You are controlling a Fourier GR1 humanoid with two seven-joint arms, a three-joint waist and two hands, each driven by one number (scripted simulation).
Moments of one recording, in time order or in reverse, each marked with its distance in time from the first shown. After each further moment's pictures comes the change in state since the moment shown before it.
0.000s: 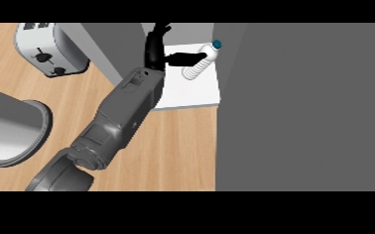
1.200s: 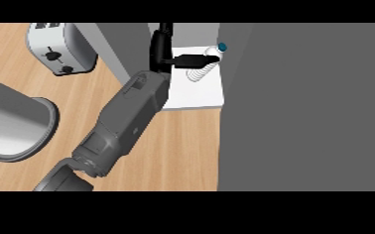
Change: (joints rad) left arm 0.086 -0.008 -0.061 -0.211 0.154 -0.134 -0.164; right arm -0.051 -0.020 -0.010 -0.011 -0.023 -0.066 0.061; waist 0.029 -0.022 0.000
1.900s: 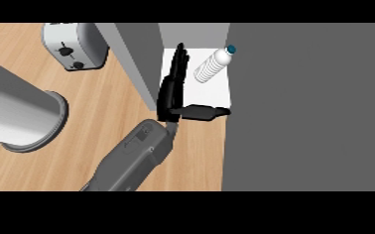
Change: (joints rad) left arm 0.422 0.001 -0.302 -0.525 0.091 0.071 0.046; right arm -0.003 0.024 -0.018 -0.002 -0.008 -0.013 0.027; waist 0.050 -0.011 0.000
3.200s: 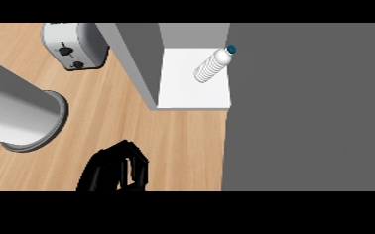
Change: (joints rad) left arm 0.672 0.459 -0.155 -0.785 -0.042 -0.103 0.036; right arm 0.026 -0.100 0.117 -0.015 0.006 0.207 0.068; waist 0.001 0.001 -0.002
